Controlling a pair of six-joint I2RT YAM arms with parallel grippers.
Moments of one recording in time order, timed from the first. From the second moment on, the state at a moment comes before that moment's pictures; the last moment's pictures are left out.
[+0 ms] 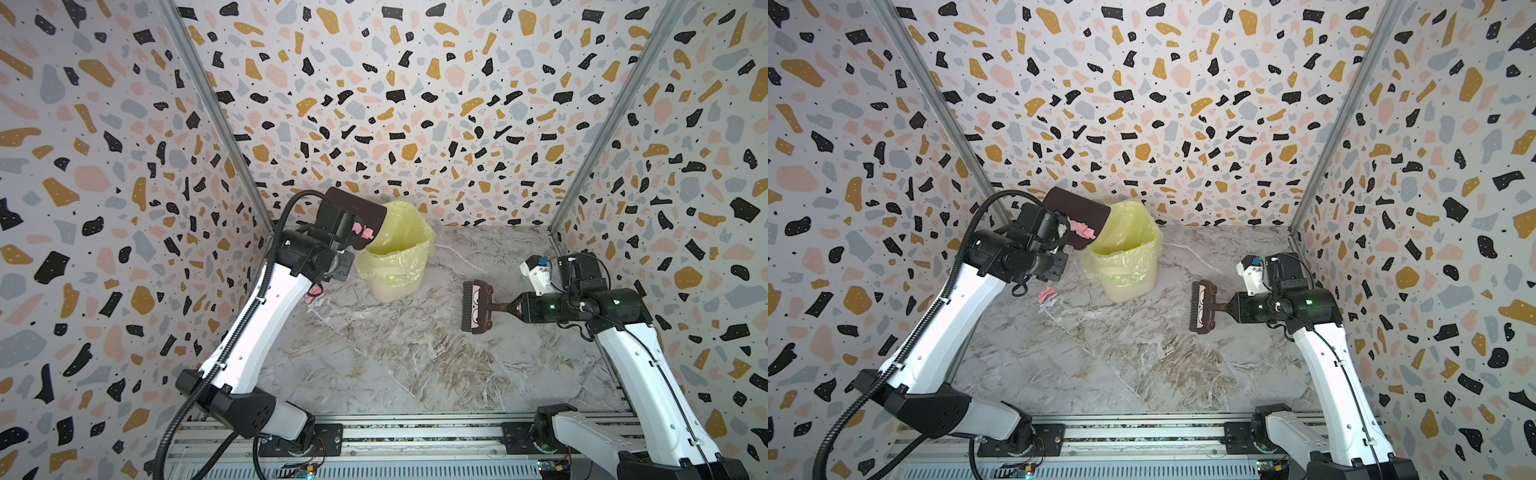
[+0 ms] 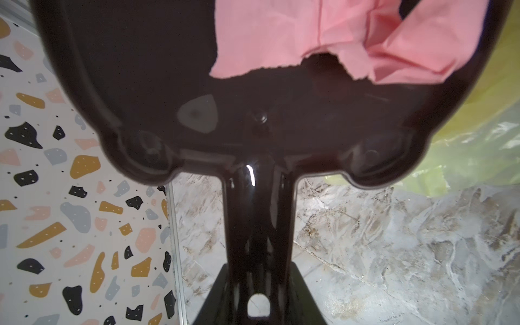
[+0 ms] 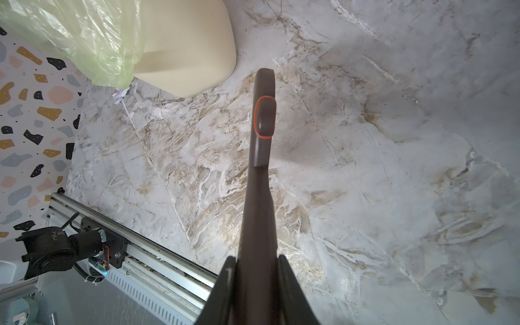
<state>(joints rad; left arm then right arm) -0.44 1.49 1.82 -1.31 -0.40 -0.01 0.14 1.05 1.26 -1.20 -0.40 0.09</state>
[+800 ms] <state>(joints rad) -0.53 1.64 1.90 -1.29 -0.68 0.37 0.13 1.07 1.22 -1.21 -0.47 0.08</state>
